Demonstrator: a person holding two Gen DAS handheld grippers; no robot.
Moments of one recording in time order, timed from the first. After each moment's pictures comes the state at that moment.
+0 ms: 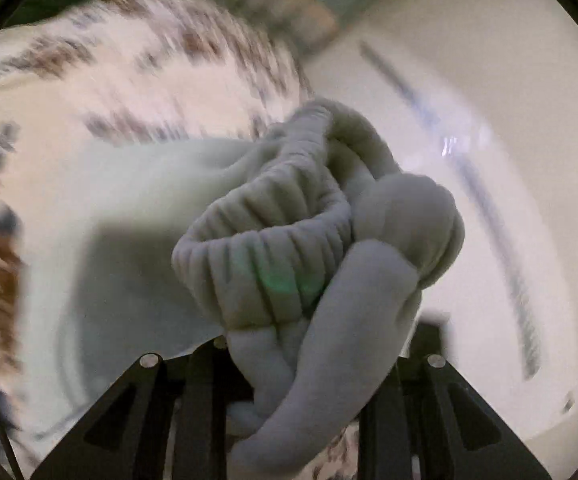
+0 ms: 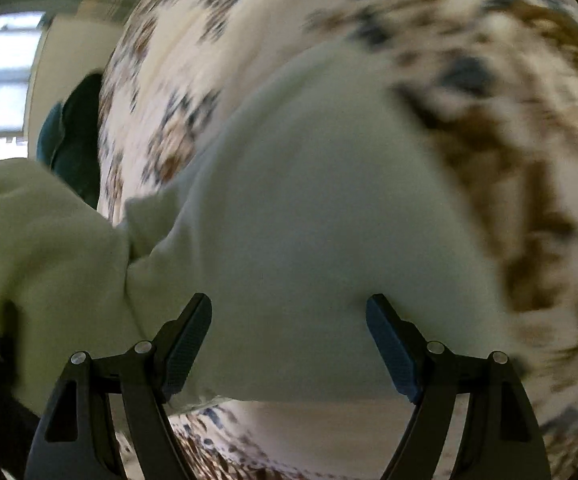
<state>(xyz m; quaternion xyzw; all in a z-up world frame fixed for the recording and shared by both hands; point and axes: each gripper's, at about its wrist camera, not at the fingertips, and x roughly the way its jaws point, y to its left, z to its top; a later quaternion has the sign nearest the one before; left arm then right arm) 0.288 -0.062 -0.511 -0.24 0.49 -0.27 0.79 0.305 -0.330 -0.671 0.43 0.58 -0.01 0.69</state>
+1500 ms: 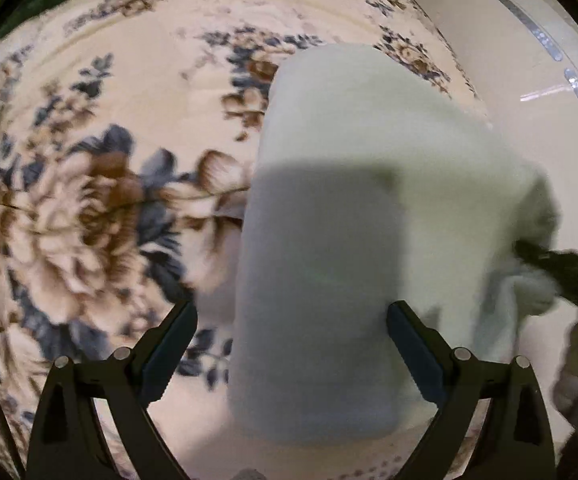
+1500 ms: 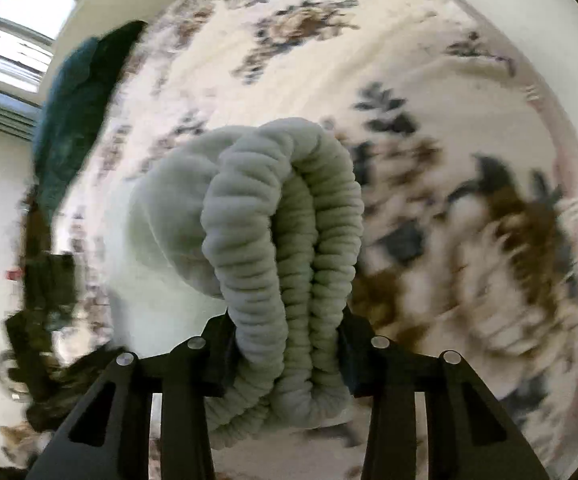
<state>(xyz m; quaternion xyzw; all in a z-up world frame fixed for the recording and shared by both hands) 0.286 -0.005 -0.565 -0.12 0.63 -0.09 0.76 0.348 -0.387 -0.609 0.23 0.61 0.04 0.76</state>
